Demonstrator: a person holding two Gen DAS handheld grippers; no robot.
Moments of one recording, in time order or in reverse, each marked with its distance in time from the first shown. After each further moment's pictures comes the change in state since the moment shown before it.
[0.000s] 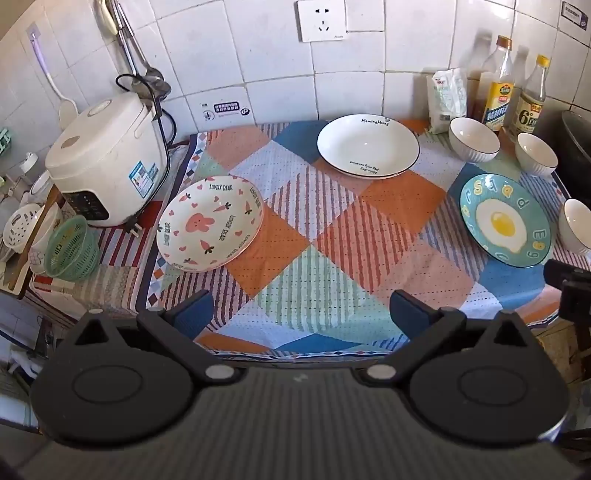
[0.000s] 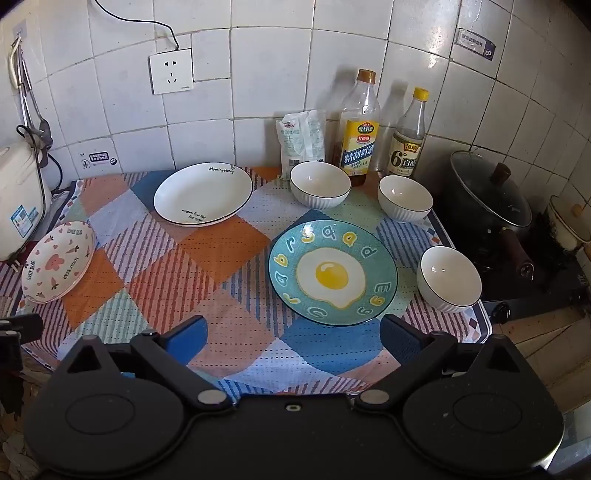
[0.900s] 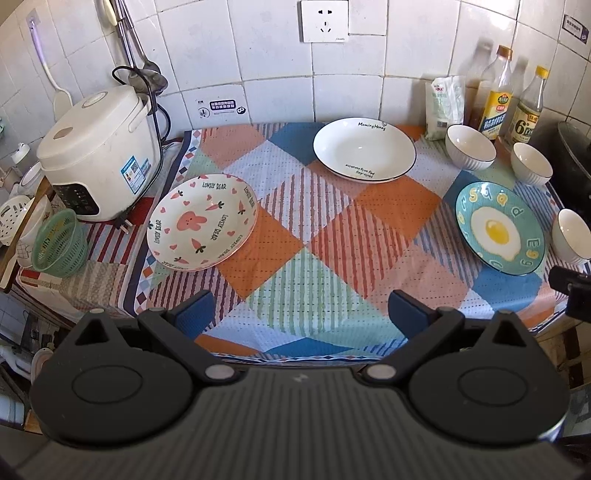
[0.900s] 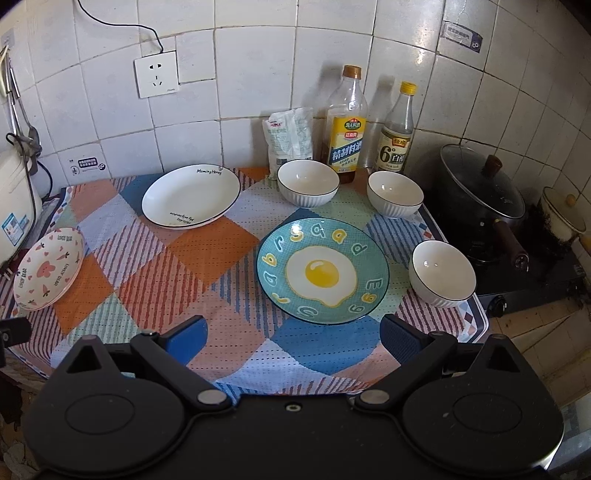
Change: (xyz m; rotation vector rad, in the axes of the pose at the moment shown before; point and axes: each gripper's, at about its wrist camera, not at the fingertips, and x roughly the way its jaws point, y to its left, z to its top) left arm 0.013 0.004 -0.003 -0.023 0.004 -0.040; right arm 0.005 -0.010 -0.002 0.024 -0.009 -0.025
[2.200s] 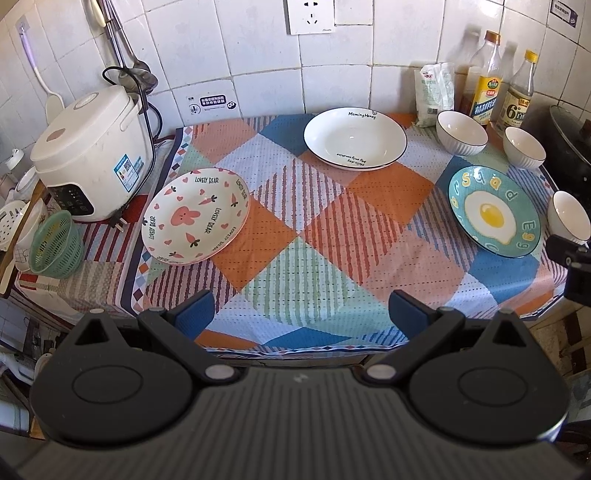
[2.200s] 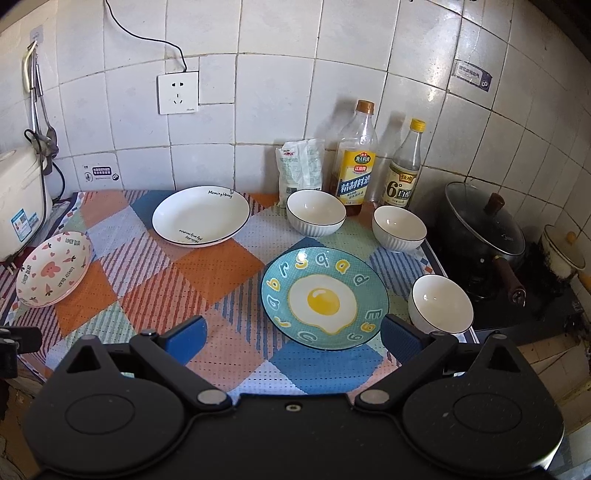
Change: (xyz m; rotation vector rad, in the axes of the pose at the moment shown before) left arm -0.002 -0.001 -0.010 0.035 0.020 -0.012; right arm -0.011 0.005 -0.005 -0.075 -0.109 0.010
